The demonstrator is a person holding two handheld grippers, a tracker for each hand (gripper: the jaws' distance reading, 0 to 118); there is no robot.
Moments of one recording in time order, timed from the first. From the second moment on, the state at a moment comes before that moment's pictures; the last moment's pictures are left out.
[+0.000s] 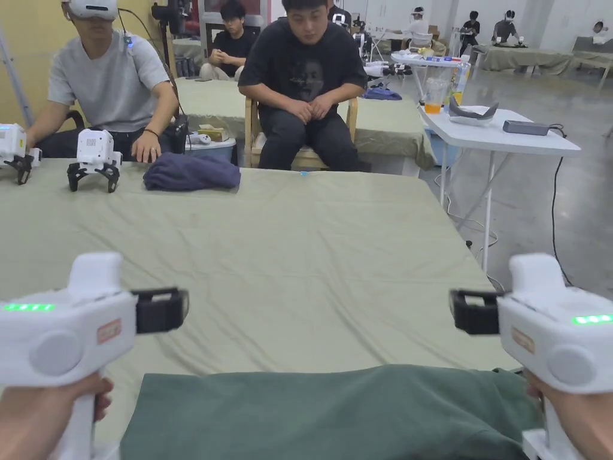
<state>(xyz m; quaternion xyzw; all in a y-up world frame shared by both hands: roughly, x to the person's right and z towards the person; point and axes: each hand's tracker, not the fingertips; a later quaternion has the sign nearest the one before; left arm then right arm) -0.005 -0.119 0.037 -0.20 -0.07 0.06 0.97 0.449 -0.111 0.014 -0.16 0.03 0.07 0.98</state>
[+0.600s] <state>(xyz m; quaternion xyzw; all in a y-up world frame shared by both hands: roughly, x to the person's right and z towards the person) 0.070 -0.118 0.004 -0.14 -0.02 0.00 0.99 0.341 -0.120 -0.032 -0.14 0.04 0.04 0.99</state>
